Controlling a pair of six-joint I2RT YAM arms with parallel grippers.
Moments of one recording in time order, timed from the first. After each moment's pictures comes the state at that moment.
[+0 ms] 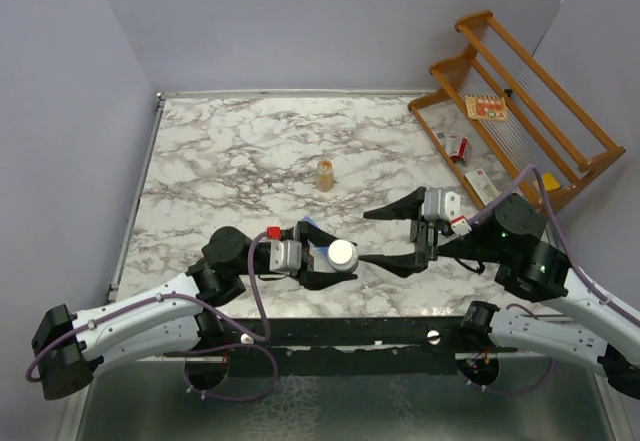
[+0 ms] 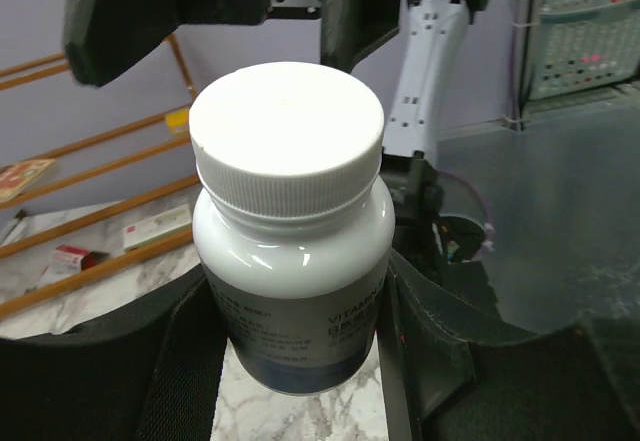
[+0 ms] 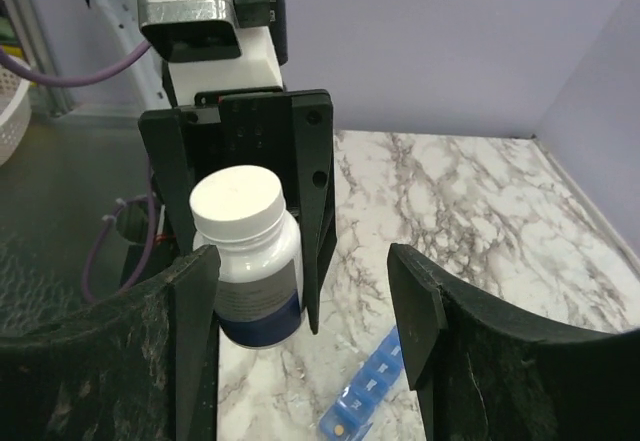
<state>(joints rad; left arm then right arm) -1.03 0.80 0.50 0.57 0.55 0.03 1.02 0.72 0.96 -0.17 -0.41 -0.17</state>
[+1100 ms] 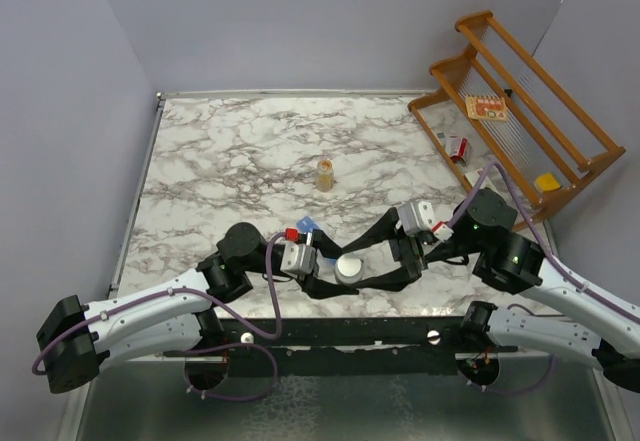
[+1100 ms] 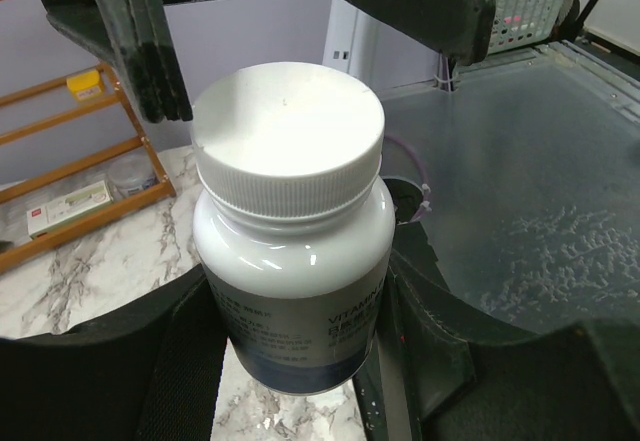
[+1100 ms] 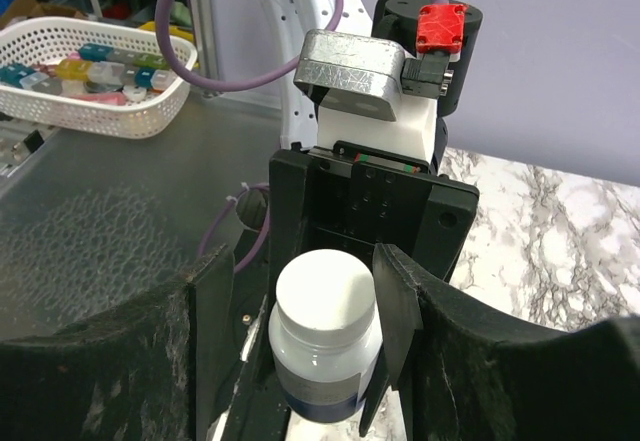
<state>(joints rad) -1.03 0.88 0.50 0.54 0.75 0.01 1.02 0.82 0.93 -0.08 -0.77 -0.10</state>
